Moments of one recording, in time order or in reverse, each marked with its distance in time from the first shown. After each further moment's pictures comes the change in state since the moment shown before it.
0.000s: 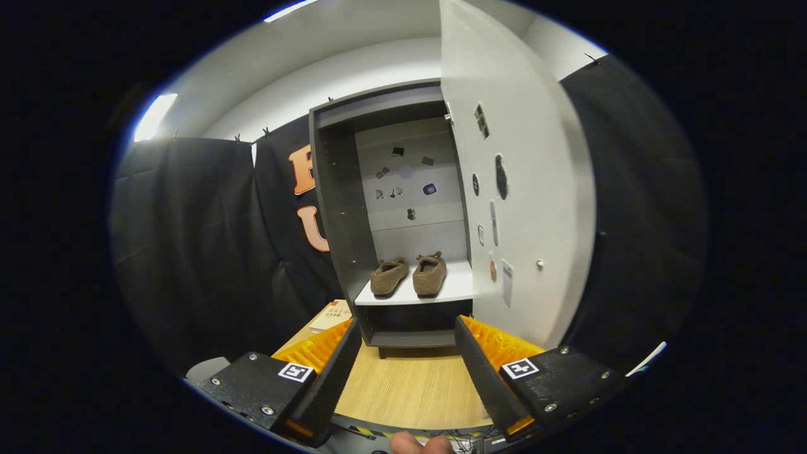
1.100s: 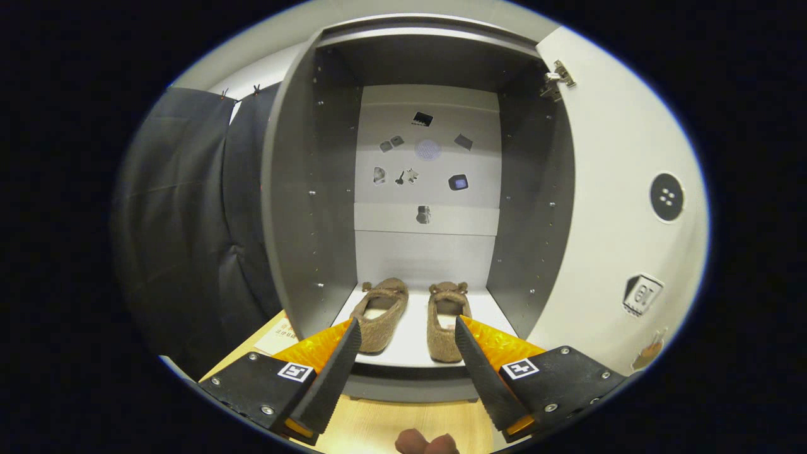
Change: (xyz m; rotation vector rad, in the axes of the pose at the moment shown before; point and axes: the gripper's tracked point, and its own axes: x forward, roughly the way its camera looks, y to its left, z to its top) arm 0.267 0.065 0.016 -0.160 0.015 -0.144
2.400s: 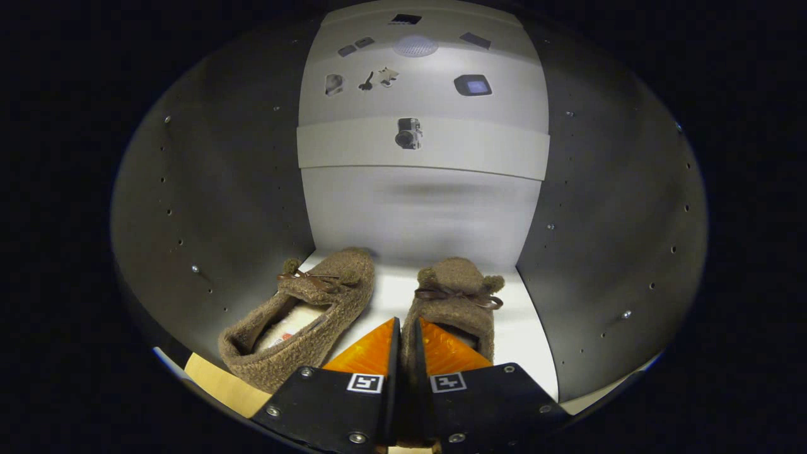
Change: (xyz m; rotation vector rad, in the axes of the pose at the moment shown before) arm 0.219 -0.046 -0.061 -0.048 0.250 0.071
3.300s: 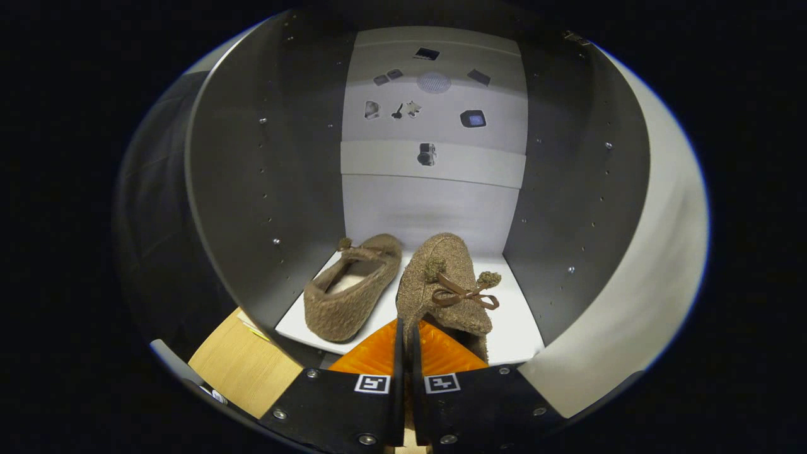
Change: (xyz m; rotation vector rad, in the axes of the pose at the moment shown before) arm -0.101 0.023 -0.014 -0.007 -0.037 -0.010
